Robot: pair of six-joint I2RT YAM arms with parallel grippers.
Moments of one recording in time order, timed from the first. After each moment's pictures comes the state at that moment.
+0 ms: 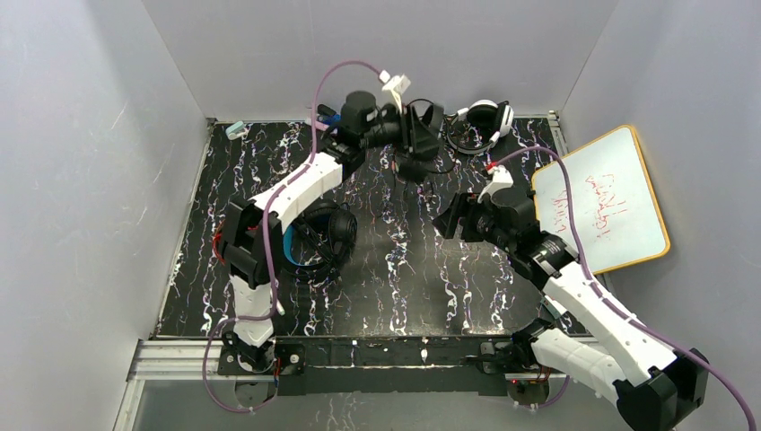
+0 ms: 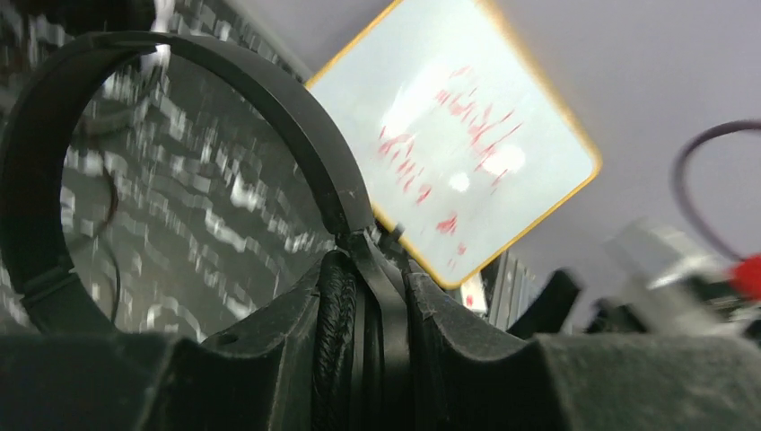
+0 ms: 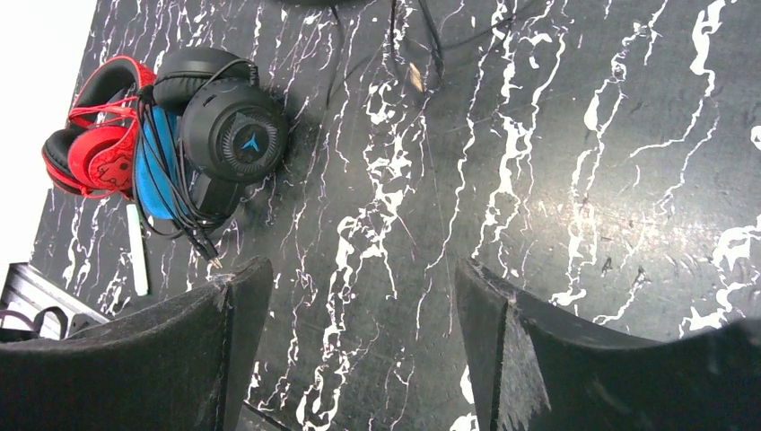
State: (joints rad) left arm -0.58 1.94 1.77 0.10 0.63 -0.57; right arm 0.58 0.90 0.79 -0.37 -0.02 0.52
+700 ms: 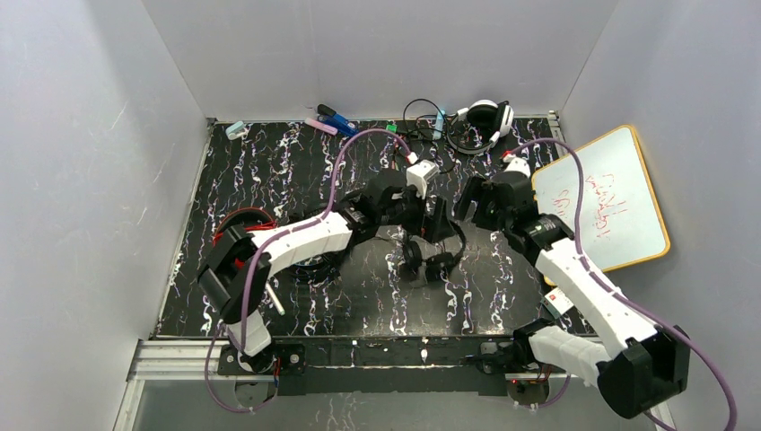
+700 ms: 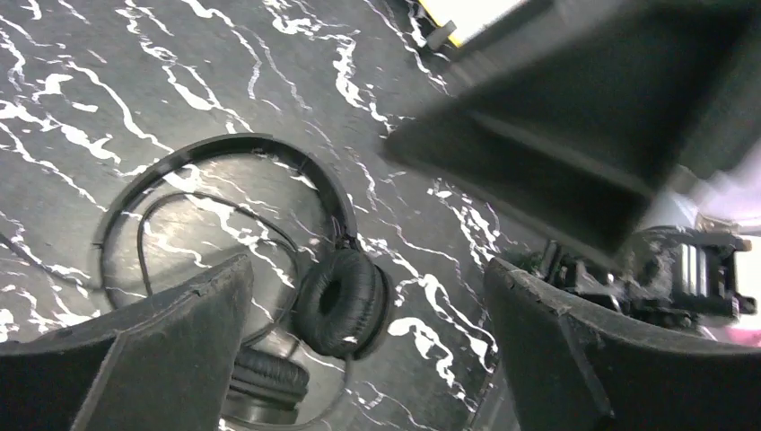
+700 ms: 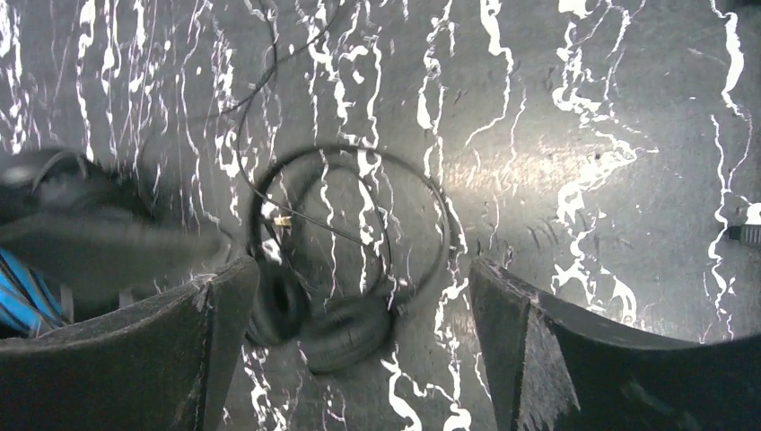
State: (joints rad) left arm -0.84 1.72 1.19 0.07 0.33 -0.40; right arm 0.49 1.02 0.85 -0.48 0.18 0.56
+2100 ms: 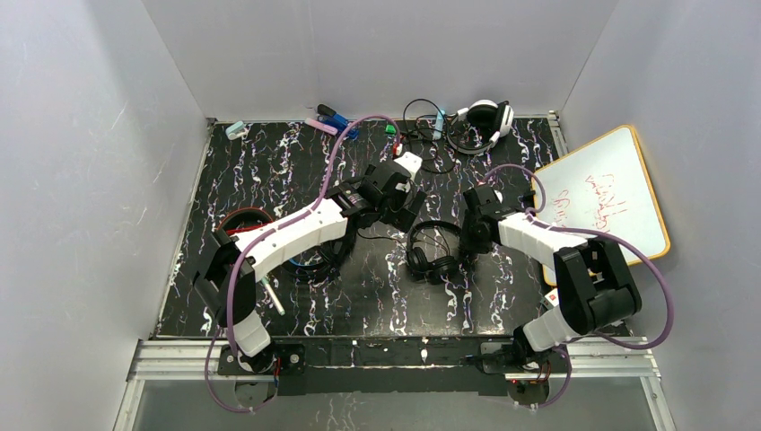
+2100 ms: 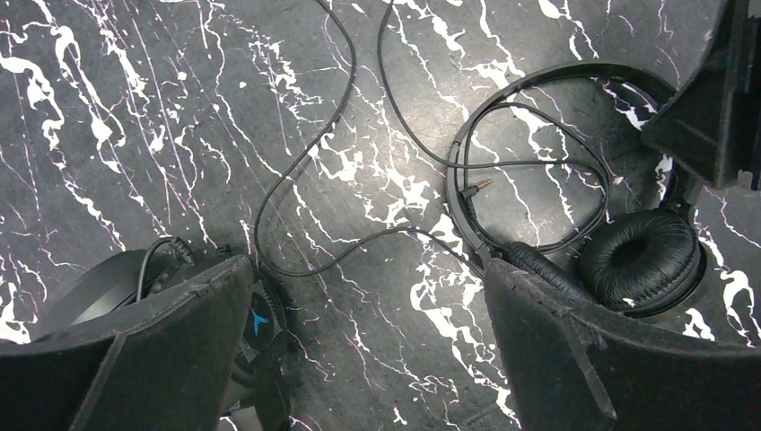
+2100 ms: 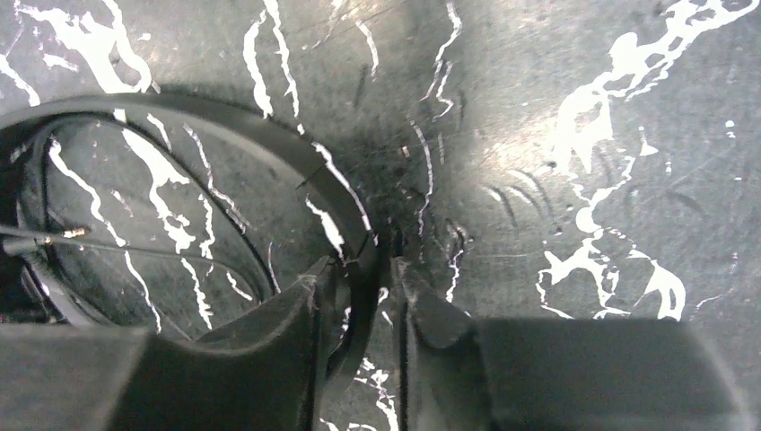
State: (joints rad) left arm -0.87 1.66 1.38 -0.51 -0.29 -0.15; right arm 0.40 1.49 0.79 -0.43 0.10 0.57
